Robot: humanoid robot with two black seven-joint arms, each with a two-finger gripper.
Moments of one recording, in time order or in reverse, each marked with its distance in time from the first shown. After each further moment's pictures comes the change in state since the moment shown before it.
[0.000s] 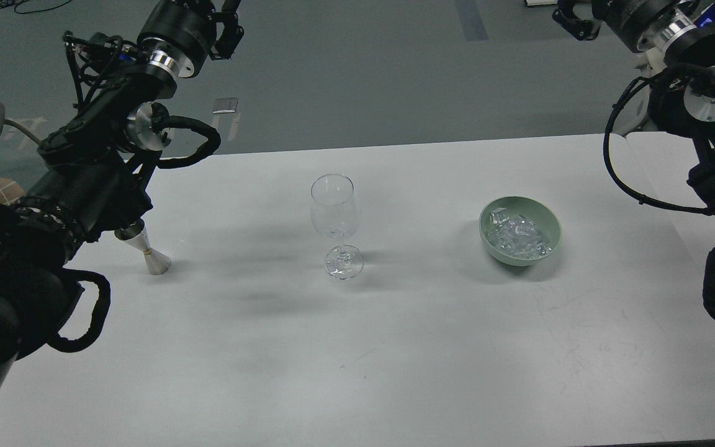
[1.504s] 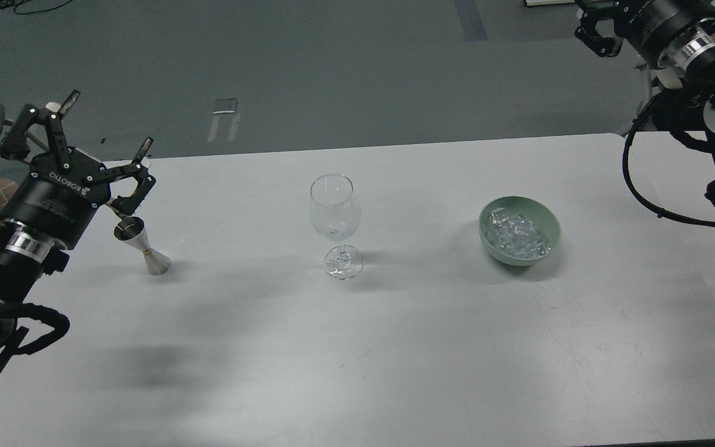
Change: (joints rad) left arm 1.158 0.476 -0.730 -1.266 -0.186 0.073 0.289; right arm -0.033 -0.032 -0.001 0.002 0.000 0.000 -0.001
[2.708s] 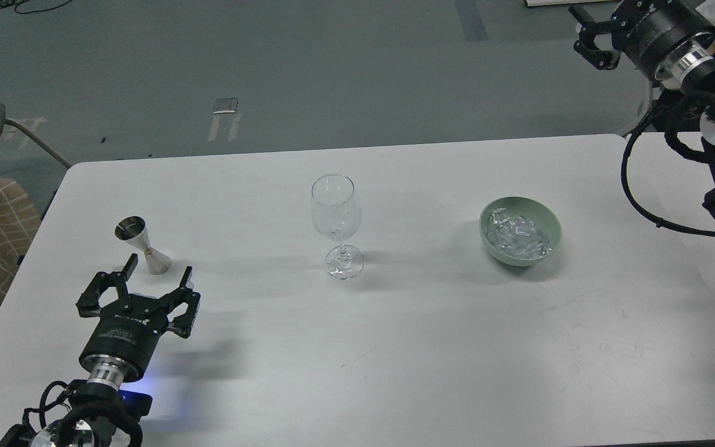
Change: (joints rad) left arm 0.325 -0.398 -0.061 -0.022 -0.079 0.182 0.017; right arm -0.024 -0.003 0.000 -0.001 0.000 -0.008 -0.001
